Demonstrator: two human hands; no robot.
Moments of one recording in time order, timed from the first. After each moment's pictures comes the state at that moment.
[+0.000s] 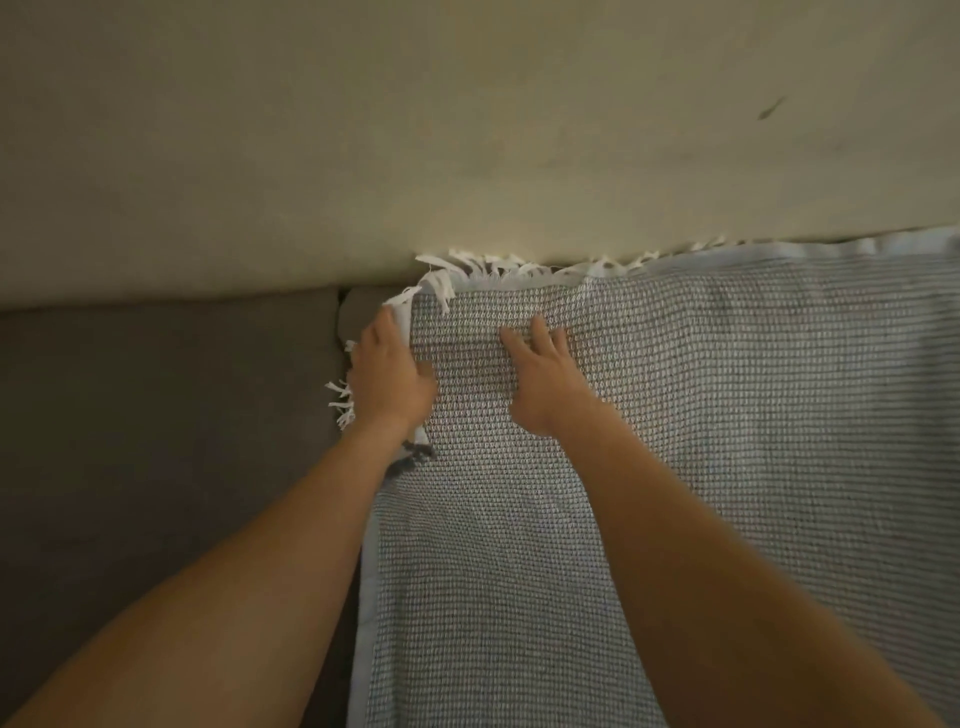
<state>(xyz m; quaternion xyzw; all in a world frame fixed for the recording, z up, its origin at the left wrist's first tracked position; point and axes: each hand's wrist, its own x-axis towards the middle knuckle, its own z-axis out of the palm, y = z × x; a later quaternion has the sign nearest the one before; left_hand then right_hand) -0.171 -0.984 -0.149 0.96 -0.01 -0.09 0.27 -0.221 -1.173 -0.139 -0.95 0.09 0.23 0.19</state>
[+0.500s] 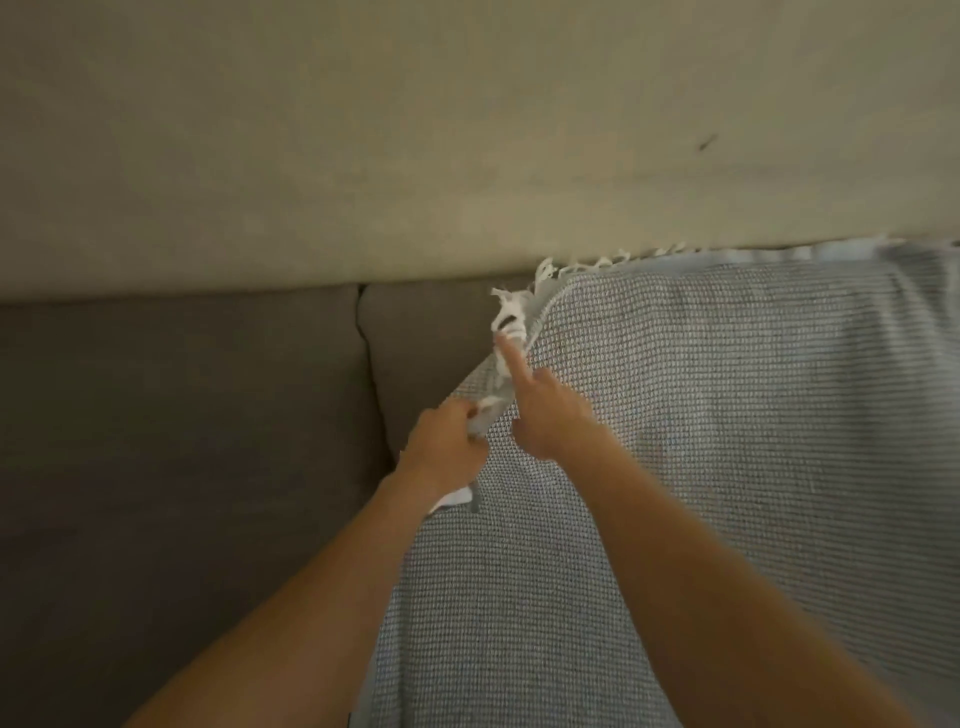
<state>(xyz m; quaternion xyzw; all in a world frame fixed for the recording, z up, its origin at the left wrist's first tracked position) -0.297 -0.991 -0.089 0.92 -0.11 -0.24 0.28 -0.307 -1.157 -0.083 -0.96 0.06 0.22 0.18</state>
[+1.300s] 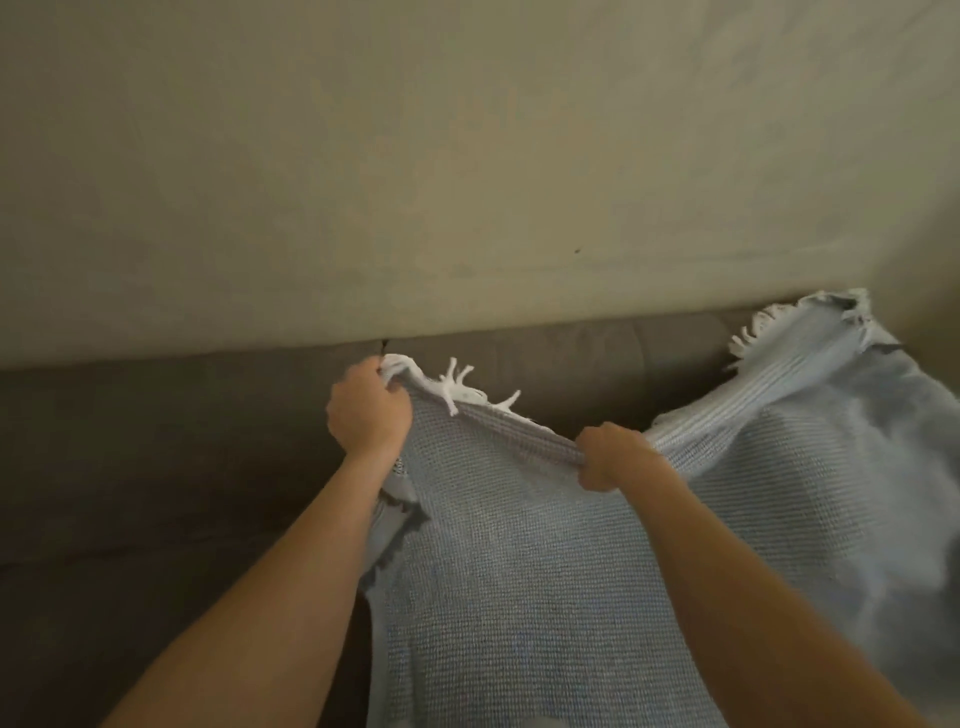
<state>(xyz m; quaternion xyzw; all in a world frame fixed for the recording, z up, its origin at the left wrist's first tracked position) -0.440 -0.889 0.144 0.94 0.05 0.09 0.33 -0.546 -1.159 0.116 -0.95 0.13 0.28 -0.02</state>
